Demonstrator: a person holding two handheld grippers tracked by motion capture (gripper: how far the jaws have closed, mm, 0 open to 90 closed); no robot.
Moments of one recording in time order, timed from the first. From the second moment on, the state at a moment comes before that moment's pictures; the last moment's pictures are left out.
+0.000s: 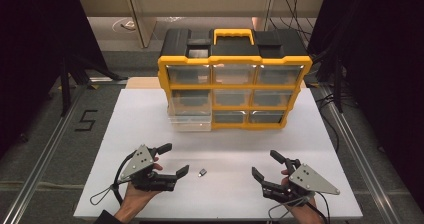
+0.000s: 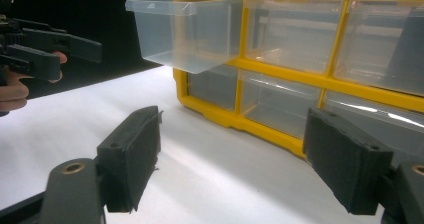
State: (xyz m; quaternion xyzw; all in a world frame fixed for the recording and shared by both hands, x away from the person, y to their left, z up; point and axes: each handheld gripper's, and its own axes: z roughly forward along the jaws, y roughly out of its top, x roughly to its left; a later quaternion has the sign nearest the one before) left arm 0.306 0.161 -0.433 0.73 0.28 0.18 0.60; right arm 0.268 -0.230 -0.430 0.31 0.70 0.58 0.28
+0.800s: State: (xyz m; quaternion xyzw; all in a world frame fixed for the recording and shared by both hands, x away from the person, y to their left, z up) left arm 0.319 0.136 -0.445 0.81 0.30 0.13 0.48; right arm 0.268 -0.230 -0.431 0.32 0.70 0.58 0.28
